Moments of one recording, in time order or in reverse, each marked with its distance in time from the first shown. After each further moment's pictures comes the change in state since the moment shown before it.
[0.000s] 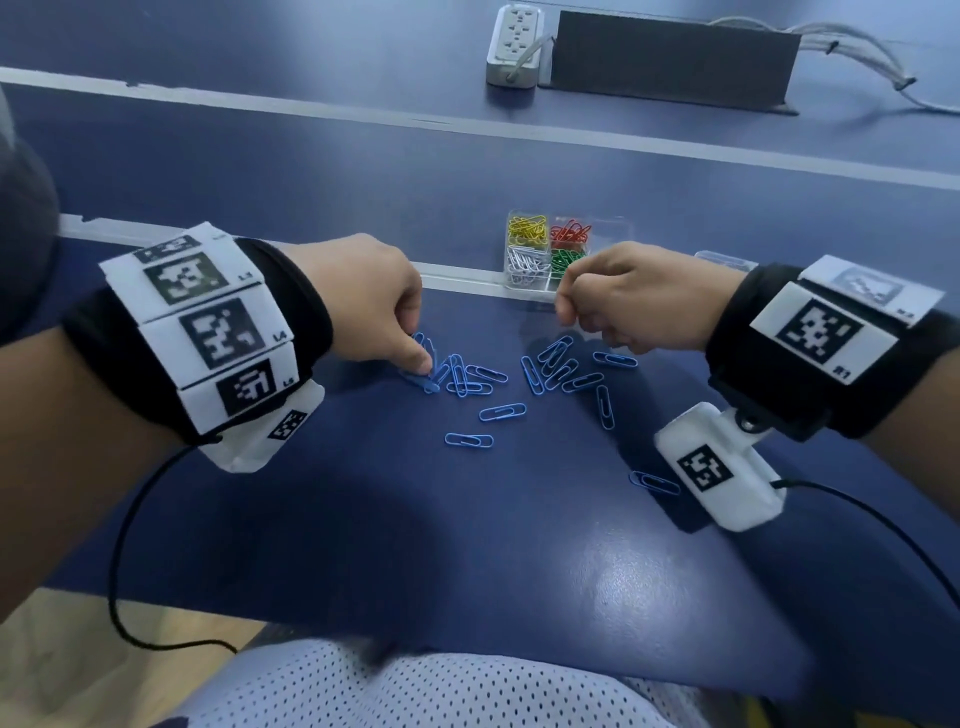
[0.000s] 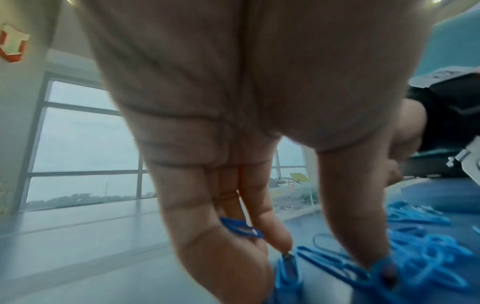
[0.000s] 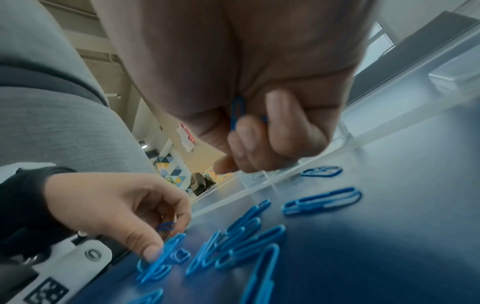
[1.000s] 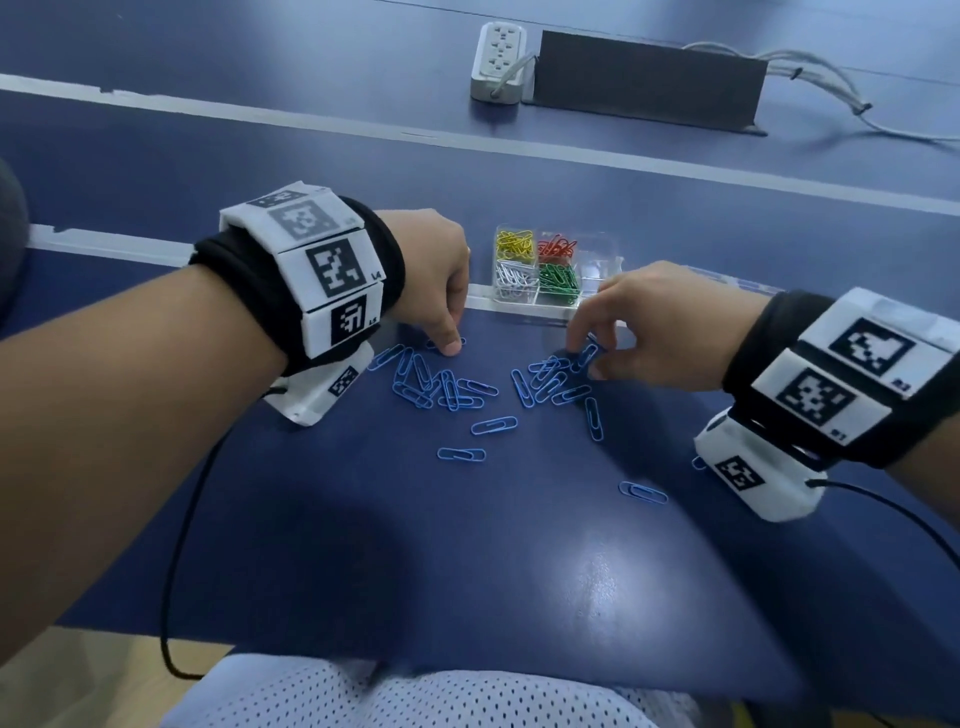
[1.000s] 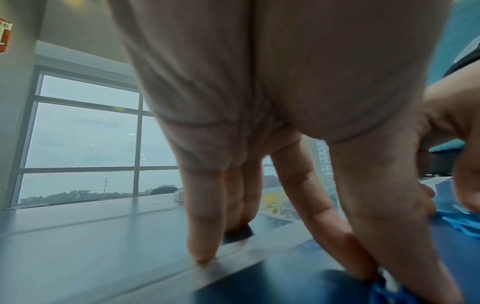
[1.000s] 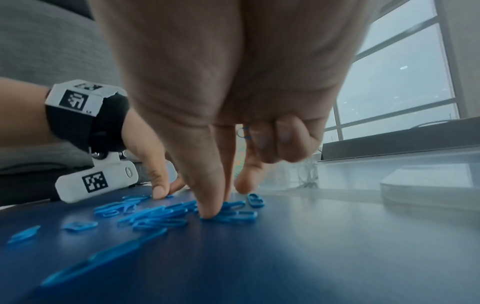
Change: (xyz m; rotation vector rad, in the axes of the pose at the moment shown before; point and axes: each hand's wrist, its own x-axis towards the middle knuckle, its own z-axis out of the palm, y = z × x) left_hand 0.043 0.023 -0.017 0.049 -0.019 0.183; right_hand -0.014 0.016 -0.008 -0.614 0.073 -0.215
